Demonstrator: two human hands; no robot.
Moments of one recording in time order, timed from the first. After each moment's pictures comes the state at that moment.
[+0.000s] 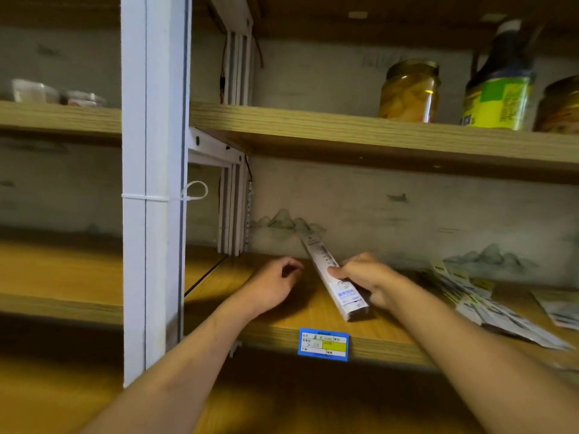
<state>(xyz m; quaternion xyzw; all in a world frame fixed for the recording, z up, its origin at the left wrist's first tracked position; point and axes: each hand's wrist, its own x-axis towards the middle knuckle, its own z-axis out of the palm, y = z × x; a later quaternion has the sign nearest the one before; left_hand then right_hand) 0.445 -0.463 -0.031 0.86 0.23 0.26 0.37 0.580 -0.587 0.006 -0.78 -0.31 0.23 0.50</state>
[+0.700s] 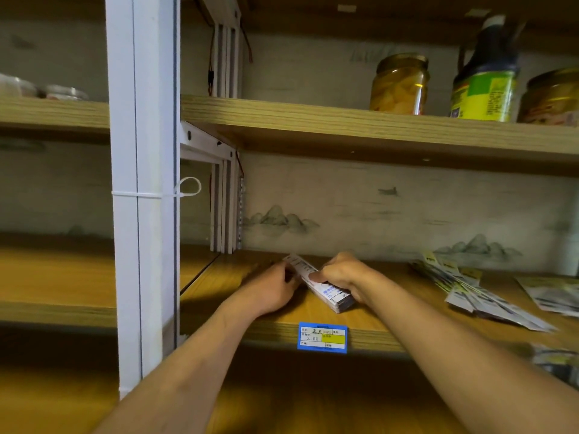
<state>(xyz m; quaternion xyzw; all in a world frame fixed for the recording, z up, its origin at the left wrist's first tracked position) 0.460 -0.451 -0.046 0.92 0.27 0.21 0.20 0.573 -0.559 -0.008 -0.85 -0.32 0.15 0.39</state>
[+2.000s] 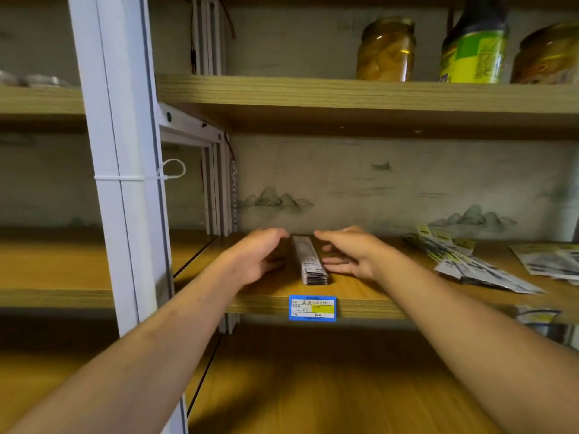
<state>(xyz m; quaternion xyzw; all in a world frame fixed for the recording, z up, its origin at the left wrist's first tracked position) 0.447 -0.484 -0.007 0.64 0.29 0.27 0.66 0.576 -0.589 -0.005 -0.68 -0.26 0.31 0.61</state>
